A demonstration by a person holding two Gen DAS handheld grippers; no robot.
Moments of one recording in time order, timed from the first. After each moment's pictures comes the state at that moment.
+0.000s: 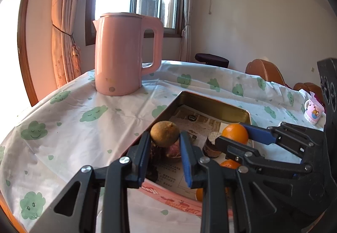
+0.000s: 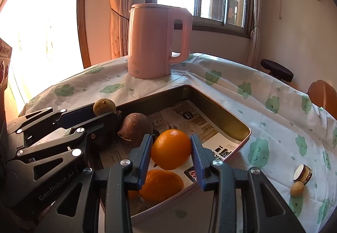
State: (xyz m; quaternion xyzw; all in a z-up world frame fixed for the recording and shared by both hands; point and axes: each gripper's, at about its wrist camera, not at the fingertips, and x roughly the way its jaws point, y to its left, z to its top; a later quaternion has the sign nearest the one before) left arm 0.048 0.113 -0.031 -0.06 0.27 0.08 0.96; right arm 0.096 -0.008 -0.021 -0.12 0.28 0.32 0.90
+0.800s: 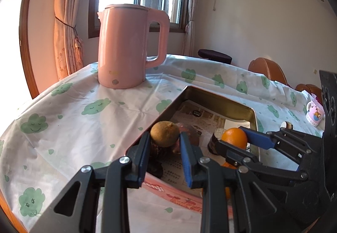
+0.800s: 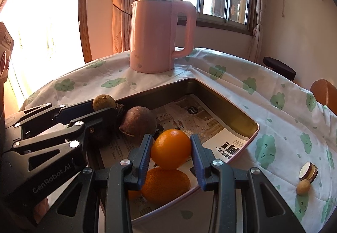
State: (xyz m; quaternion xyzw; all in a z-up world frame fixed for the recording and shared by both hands) left arm 0.051 0.121 -0.036 -0.07 0.28 0.08 0.95; right arm 0.097 -0.003 -0.032 -0.12 0.29 0.33 0.89
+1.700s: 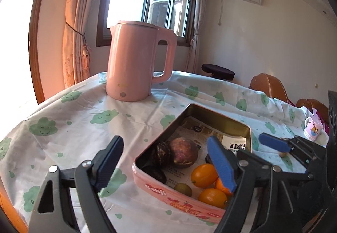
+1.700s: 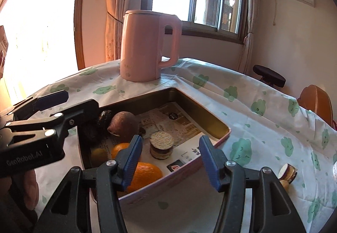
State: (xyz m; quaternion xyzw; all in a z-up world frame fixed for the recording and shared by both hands) left arm 0.032 0.126 -0.016 -0.10 0.24 0.10 0.96; right arm 0.090 -0.037 -0.013 -0.13 0.26 0.30 0.91
